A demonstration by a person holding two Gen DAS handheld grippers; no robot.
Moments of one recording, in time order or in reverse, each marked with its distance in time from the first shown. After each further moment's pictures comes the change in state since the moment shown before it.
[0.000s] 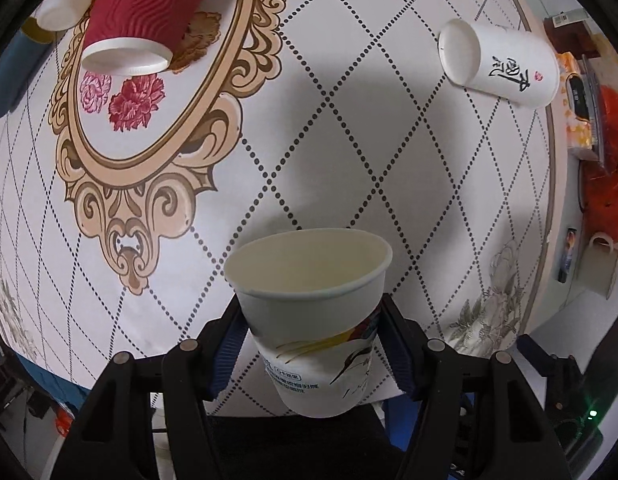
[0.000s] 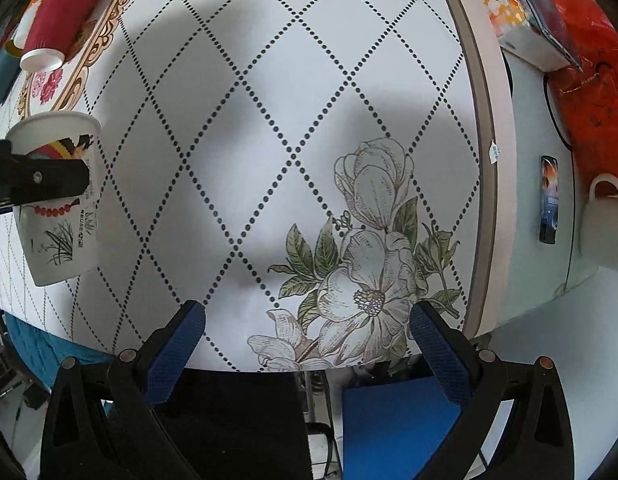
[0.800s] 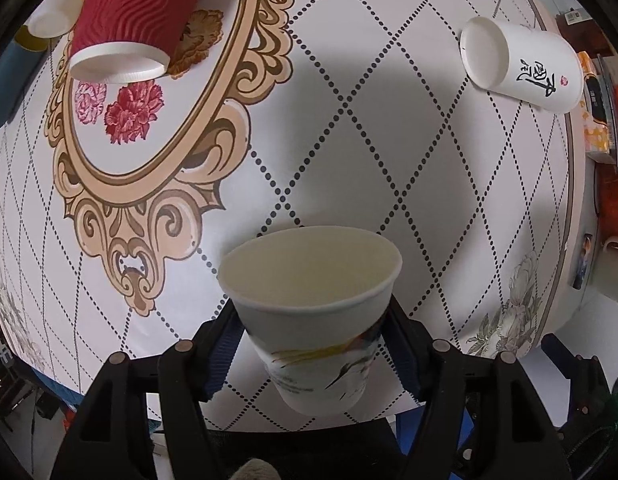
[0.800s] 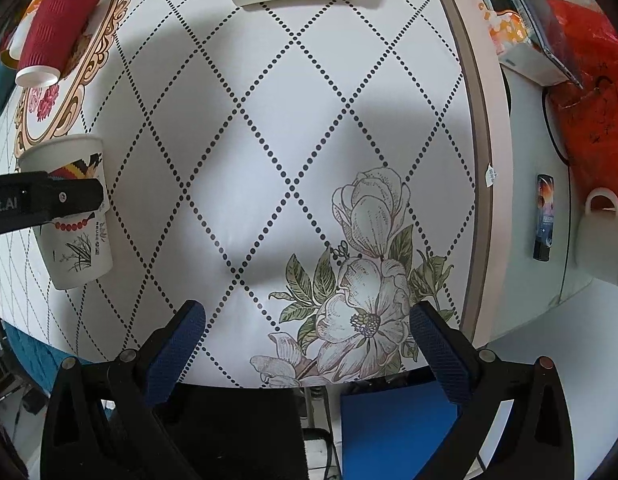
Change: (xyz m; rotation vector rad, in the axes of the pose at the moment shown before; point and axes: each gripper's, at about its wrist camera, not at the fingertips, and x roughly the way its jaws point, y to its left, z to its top) left arm 0.015 0.007 0.012 0.018 -0.011 0.016; right arm -0.022 0.017 0.041 0.009 -0.014 -0.010
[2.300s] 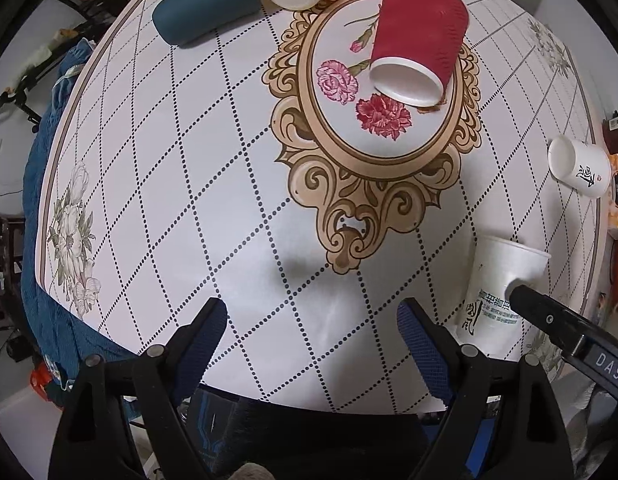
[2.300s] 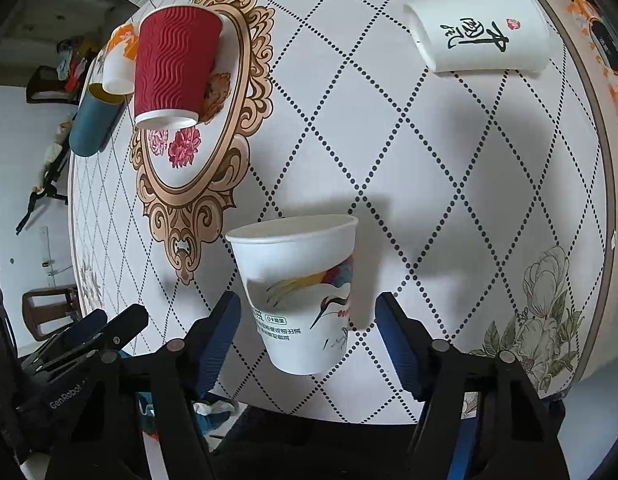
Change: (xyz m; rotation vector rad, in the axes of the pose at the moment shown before) left arm -0.063 0.125 -0.082 -0.255 -0.203 0.079; right arm -0.041 0.078 0.044 -0.002 -0.047 0.388
